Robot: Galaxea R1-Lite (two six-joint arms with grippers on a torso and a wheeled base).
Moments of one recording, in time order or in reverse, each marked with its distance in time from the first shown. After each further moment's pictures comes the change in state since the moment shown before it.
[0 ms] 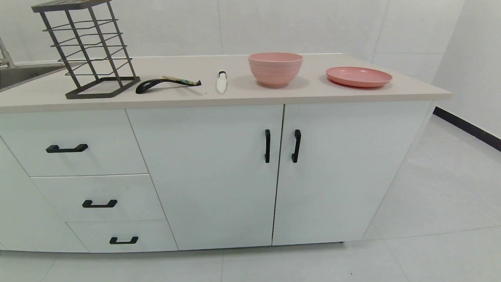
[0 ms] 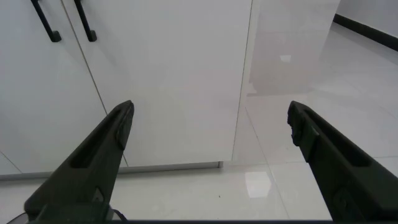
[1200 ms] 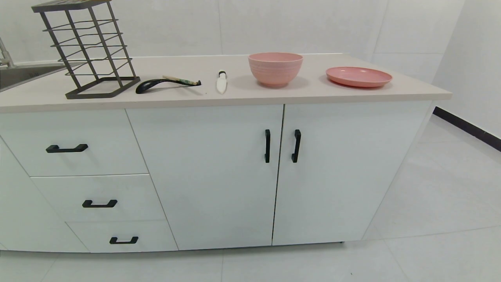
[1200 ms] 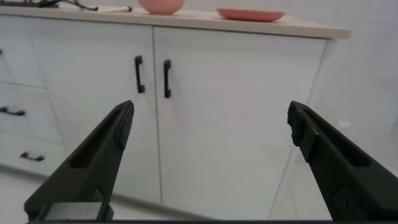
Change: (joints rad) left arm 0.000 0.000 0.000 -0.001 0.010 0.011; right arm 0.052 0.199 -0.173 -0.198 0.278 -0.019
